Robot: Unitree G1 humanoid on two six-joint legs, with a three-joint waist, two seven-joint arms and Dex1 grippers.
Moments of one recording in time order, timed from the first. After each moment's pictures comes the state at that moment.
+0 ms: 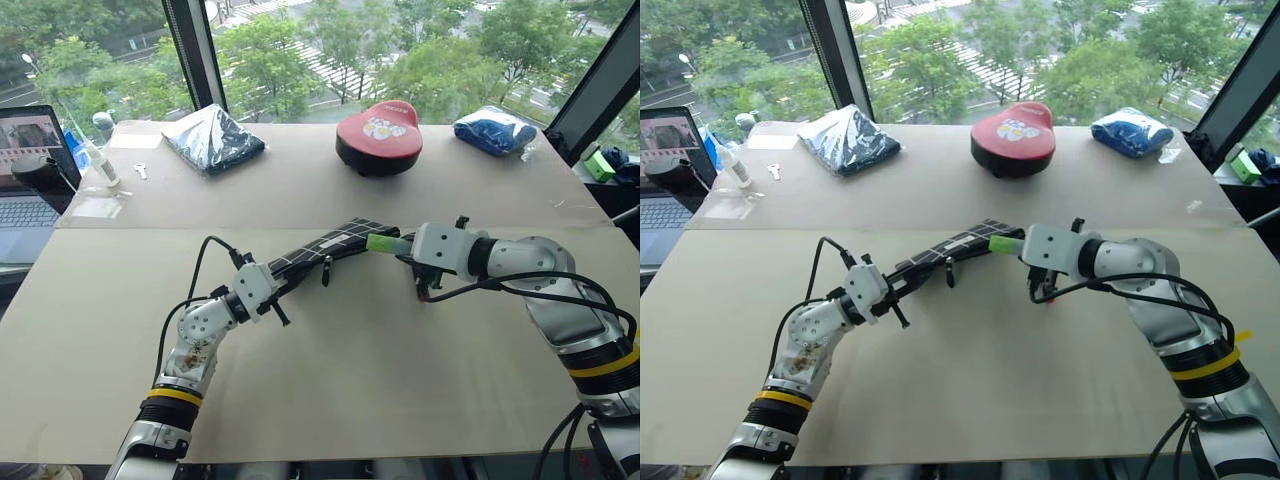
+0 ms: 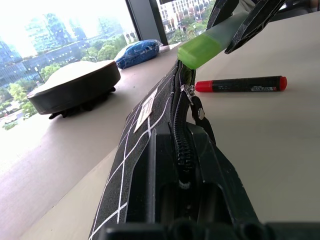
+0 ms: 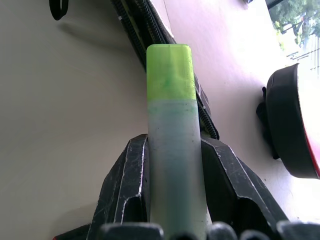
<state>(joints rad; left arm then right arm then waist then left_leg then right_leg) -0.29 0.34 -0.11 0.21 -0.15 -0.39 -0.78 -0.51 -0.83 0.24 -0.15 -0.10 0.21 0.85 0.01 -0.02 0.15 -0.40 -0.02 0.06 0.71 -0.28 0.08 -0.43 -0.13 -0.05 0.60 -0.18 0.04</state>
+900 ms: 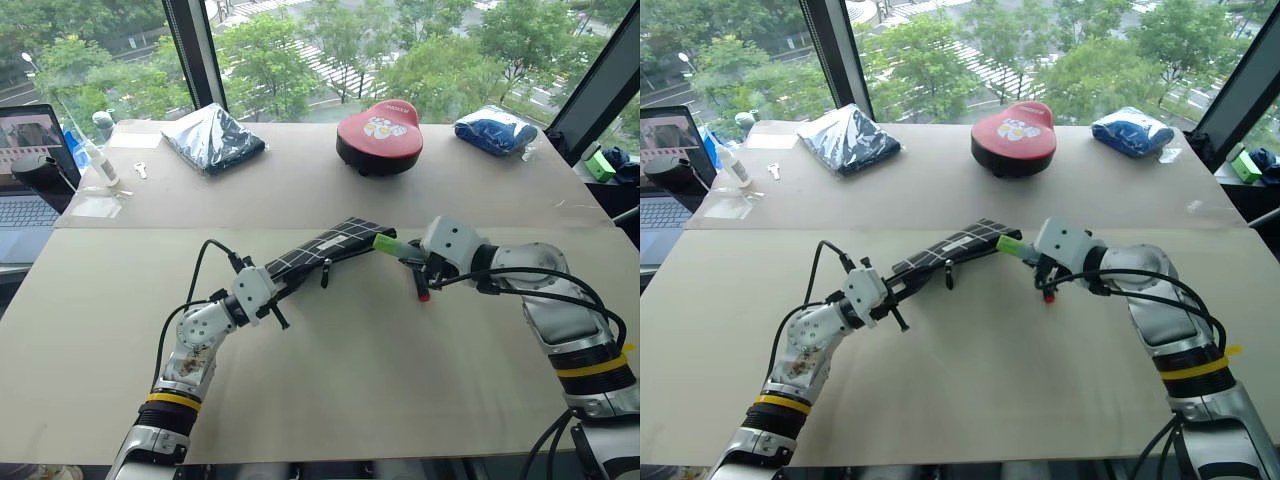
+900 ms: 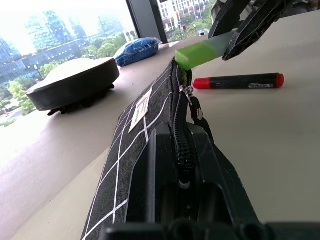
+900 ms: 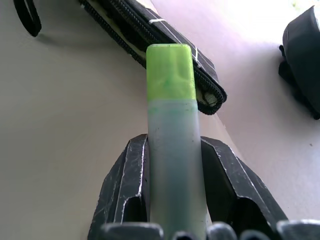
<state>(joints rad) -0.28 0.35 -0.11 0.21 -0.15 -0.39 -0.77 -0.50 -0.74 0.14 -0.07 0.03 0.37 0.87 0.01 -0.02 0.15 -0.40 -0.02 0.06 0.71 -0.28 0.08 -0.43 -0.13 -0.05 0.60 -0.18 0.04</state>
